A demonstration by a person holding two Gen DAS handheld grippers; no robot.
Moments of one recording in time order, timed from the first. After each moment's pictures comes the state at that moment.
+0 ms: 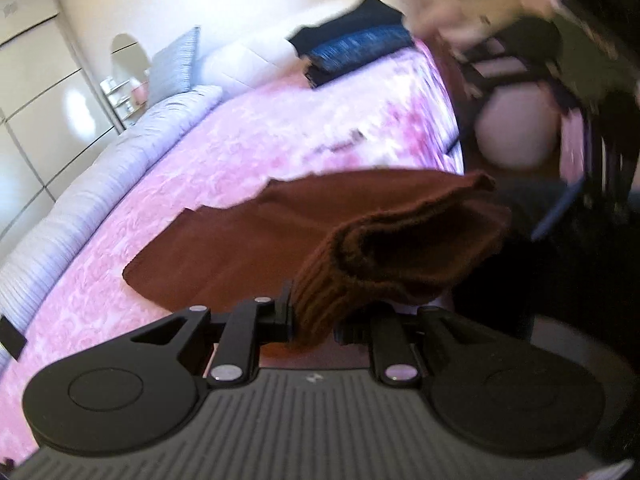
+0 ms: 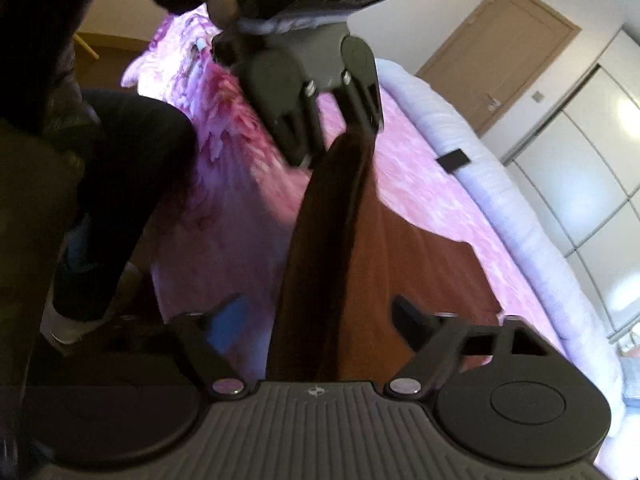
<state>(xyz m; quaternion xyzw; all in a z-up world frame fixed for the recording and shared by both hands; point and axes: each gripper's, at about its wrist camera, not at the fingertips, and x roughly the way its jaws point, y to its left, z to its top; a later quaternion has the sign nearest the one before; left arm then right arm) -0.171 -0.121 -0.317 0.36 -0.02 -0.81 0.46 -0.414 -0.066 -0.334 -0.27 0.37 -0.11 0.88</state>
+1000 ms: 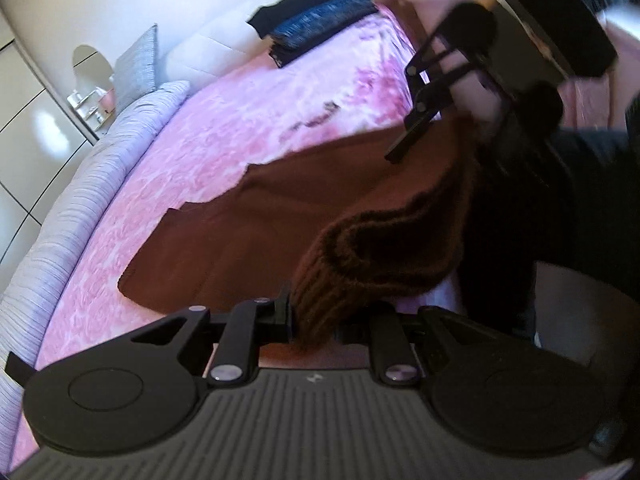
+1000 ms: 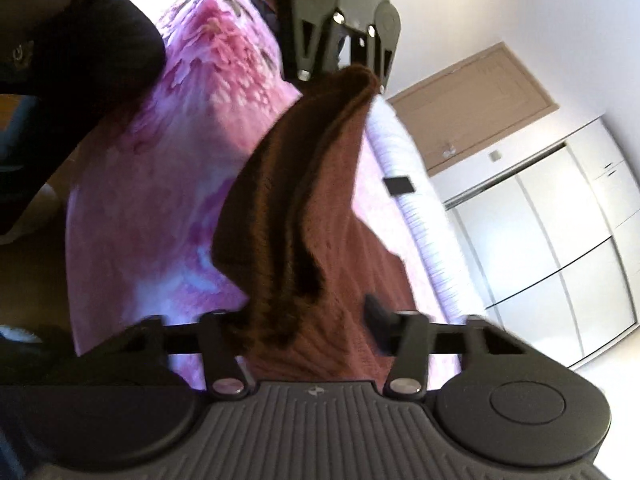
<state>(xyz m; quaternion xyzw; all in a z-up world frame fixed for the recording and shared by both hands) -0.185 -0.117 -0.333 0.45 -0.07 -0.79 0.41 -0.423 -0.100 -0.394 -0.42 0.33 -0.16 0.83</state>
